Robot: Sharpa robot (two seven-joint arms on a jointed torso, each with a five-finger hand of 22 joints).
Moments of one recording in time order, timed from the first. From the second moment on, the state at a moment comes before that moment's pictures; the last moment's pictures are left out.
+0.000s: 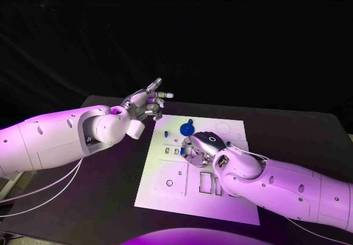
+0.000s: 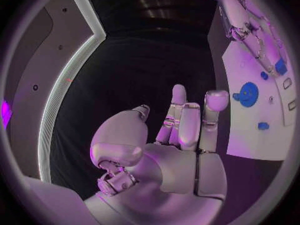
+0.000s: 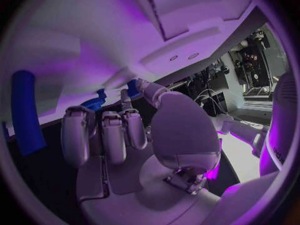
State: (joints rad) left arm 1.19 -0.98 -0.03 1.56 0.10 -0.14 0.24; left_hand 0.91 0.12 0.12 0.29 0.14 0.82 0.19 0.26 0.26 1.01 0.11 0.98 0.56 1.43 0.03 1.40 1.21 0.13 1.15 0.14 1.22 0.91; right arm 1.08 -0.48 -0.18 1.44 -1.68 -0.47 -0.24; right_hand 1.15 -0.16 0.54 0.02 0.13 0.92 0.15 0.23 0.45 1.45 0.06 1.44 1.31 1.46 -0.01 1.56 1.31 0.04 1.46 0.10 1.41 1.31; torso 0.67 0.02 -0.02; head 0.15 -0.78
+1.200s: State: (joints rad) left arm 1.20 -0.98 -0.03 1.56 0.10 -0.13 0.23; left_hand 0.91 0.12 0.12 0.30 0.14 0.82 0.19 0.26 0.26 1.02 0.11 0.98 0.56 1.43 0.03 1.40 1.21 0.13 1.15 0.13 1.22 0.91; right arm 1.08 -0.48 -0.18 1.44 -1.68 -0.46 -0.25; right_hand 1.15 -0.16 0.54 0.02 0.12 0.92 0.15 0.23 0.44 1.45 0.06 1.44 1.31 1.46 -0.01 1.56 1.31 0.04 1.46 0.10 1.40 1.31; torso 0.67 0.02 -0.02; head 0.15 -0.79
